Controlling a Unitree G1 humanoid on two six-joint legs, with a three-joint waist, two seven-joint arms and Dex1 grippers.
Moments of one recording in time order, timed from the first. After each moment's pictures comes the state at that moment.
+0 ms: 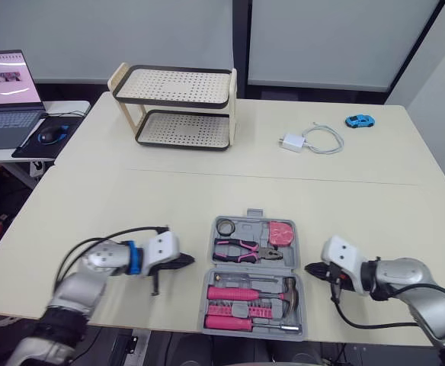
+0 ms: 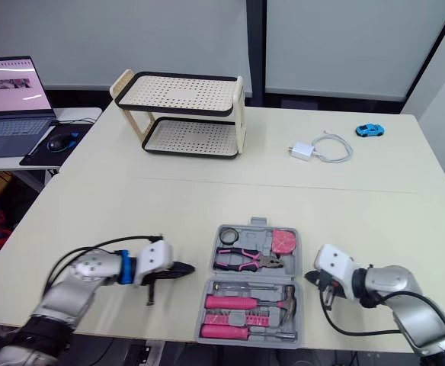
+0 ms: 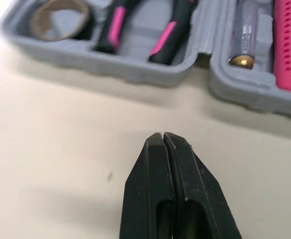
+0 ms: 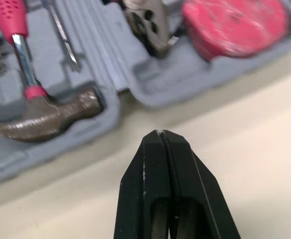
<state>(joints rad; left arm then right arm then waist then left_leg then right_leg) -0.08 0.79 -0.09 0.12 -0.16 -0.08 -1.21 0.12 -0.81 0.06 -0.39 0.15 0.50 0.90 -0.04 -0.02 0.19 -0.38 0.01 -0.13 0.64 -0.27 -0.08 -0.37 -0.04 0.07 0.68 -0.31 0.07</state>
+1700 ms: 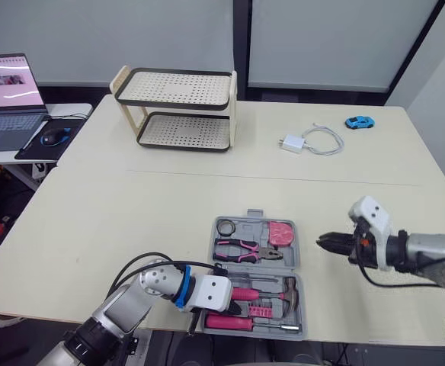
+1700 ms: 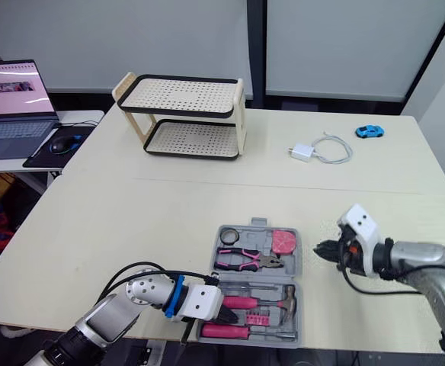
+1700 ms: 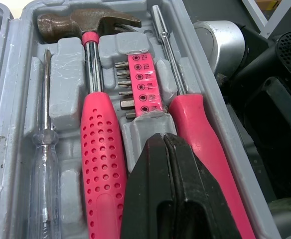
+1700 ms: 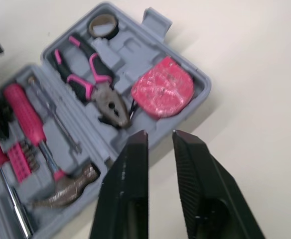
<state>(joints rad) -0.15 0.67 -0.53 -0.12 0.01 0.00 -1.22 -0.22 -0.77 -0.12 -0.41 0.58 1.14 0.77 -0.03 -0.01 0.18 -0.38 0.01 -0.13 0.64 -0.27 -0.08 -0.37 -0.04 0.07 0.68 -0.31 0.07</state>
